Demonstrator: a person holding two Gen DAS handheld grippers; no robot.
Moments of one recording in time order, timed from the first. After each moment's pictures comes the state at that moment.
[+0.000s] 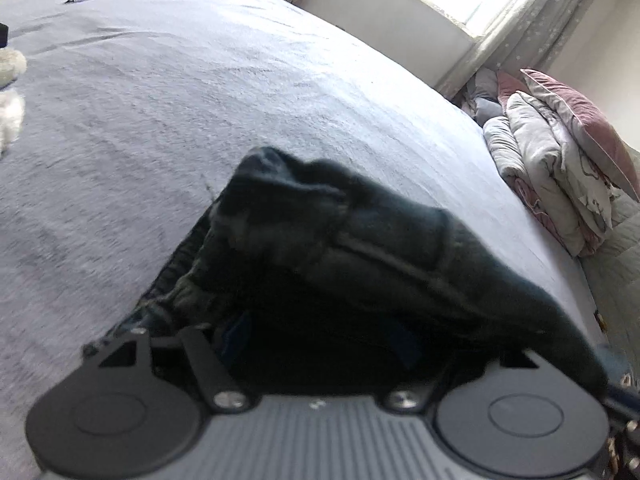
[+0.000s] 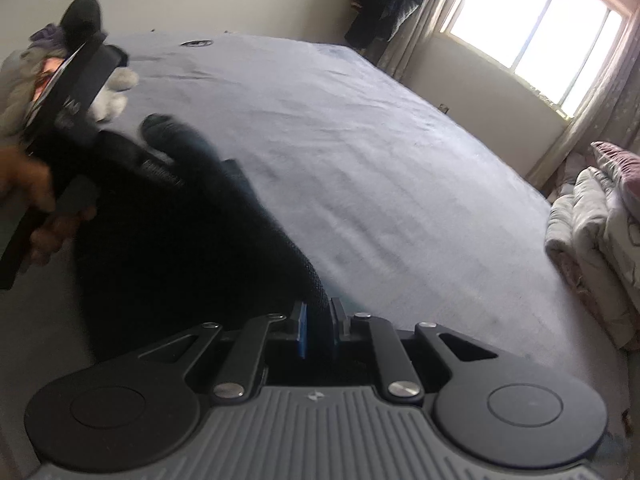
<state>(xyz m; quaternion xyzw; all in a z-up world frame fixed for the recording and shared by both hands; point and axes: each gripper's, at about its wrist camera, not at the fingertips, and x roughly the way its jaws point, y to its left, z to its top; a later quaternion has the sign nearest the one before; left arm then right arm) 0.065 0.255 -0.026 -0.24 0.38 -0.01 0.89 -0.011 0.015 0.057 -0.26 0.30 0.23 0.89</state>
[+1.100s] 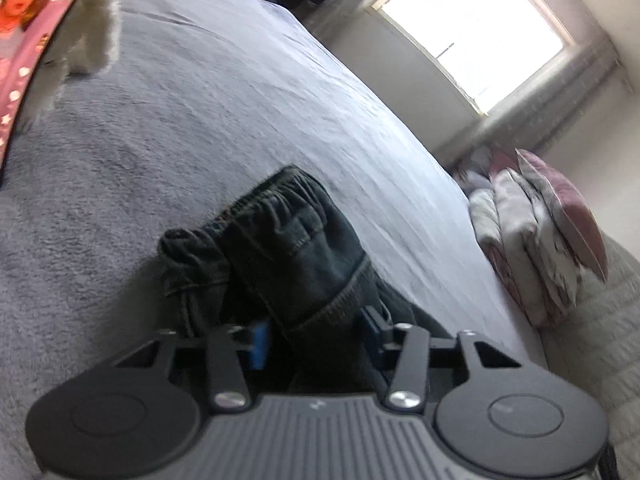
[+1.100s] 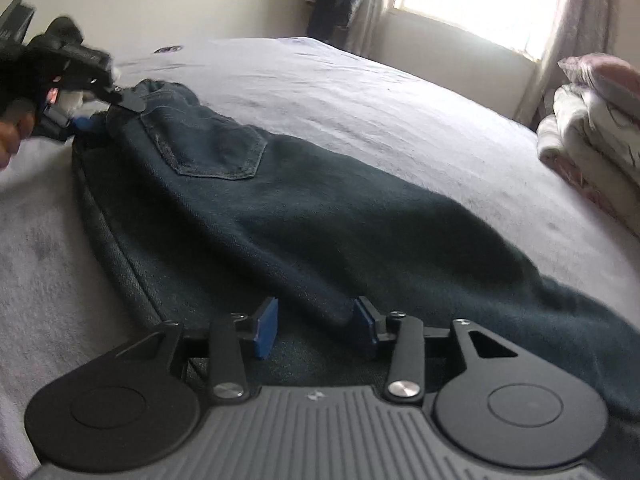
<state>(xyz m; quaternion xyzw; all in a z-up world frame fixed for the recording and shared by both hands) -0.003 0.274 -0.045 -0.37 0.30 0.01 0.88 -0.032 -0.050 -0.050 -0.19 0.30 0.21 0.91</state>
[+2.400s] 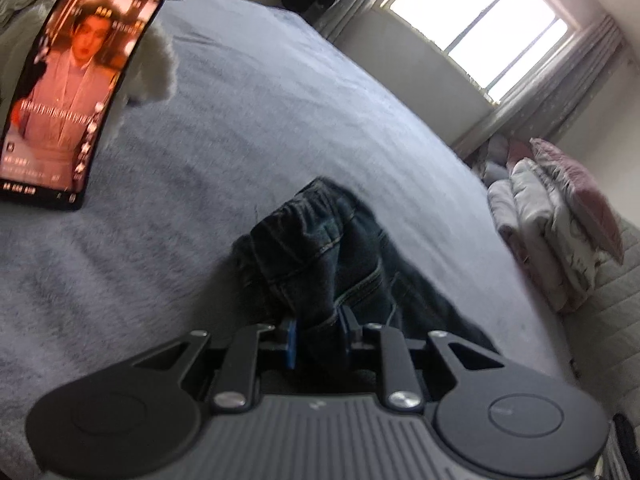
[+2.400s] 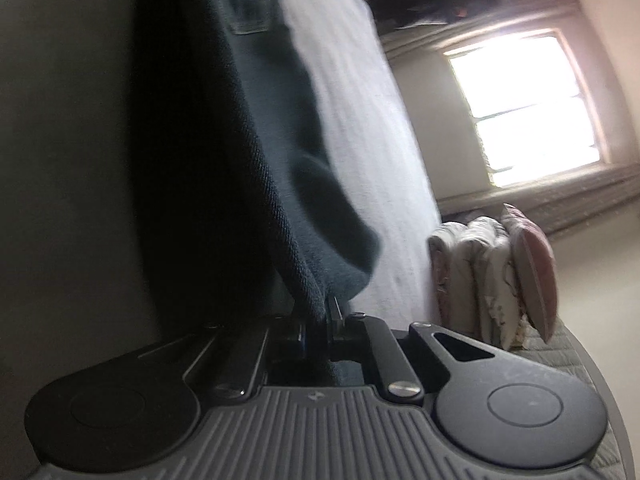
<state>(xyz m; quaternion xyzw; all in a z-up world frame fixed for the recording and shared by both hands) -0.046 0.297 -0.028 -0.33 0.33 0.03 0.89 -0.117 -0.040 -0.056 -0.57 0.25 0.09 0.78</state>
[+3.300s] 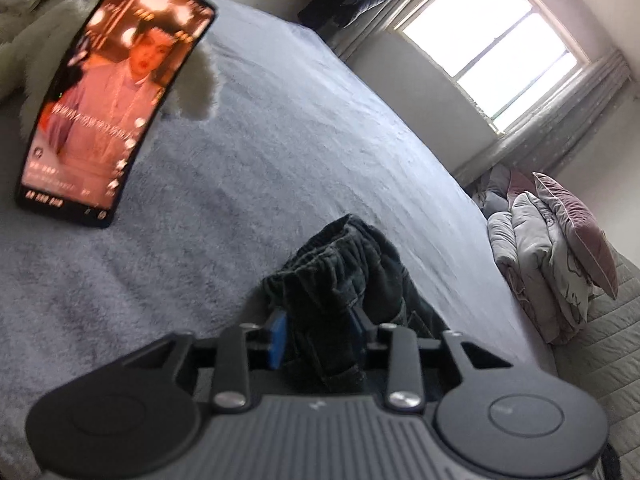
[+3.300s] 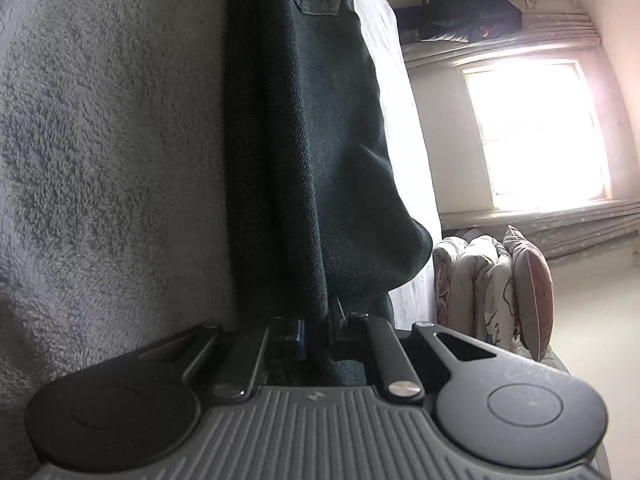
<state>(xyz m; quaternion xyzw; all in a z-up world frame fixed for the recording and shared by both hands) -0.057 0.330 -0.029 -0.36 0.29 0.04 0.89 -0.129 -0.036 -0.100 -0.61 0.22 0.08 0.75</state>
